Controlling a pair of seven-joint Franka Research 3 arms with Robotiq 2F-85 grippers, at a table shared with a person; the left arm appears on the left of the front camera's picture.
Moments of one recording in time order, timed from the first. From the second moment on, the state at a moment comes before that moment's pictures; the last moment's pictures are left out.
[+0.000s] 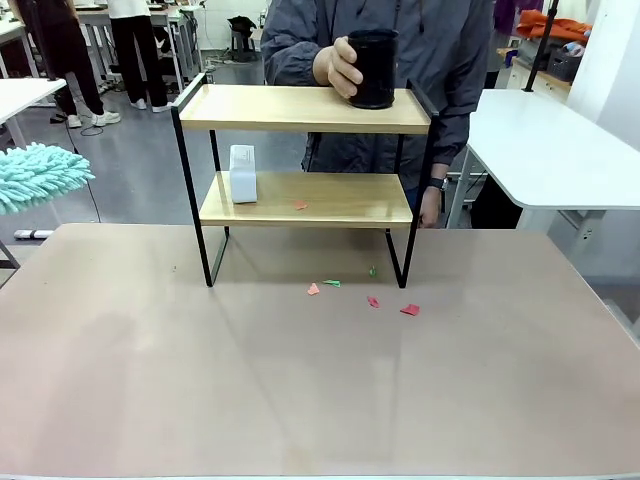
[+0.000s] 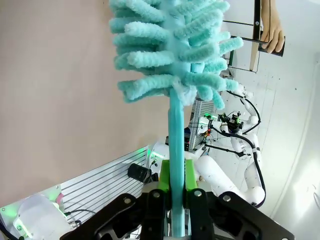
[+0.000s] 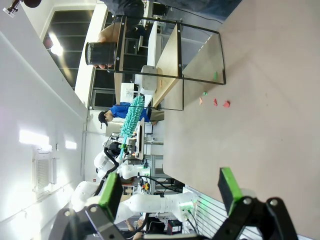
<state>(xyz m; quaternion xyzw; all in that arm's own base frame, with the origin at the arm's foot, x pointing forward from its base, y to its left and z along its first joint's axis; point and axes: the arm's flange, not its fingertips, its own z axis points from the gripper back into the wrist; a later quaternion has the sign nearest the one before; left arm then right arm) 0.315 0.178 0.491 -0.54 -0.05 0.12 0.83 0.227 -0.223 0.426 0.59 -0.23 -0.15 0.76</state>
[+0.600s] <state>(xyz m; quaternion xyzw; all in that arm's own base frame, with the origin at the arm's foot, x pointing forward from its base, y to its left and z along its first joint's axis) 0.301 0.176 0.535 -0.55 -0.08 0.03 0.83 0.225 -0.232 0.448 0.59 -0.24 -0.13 0.76</state>
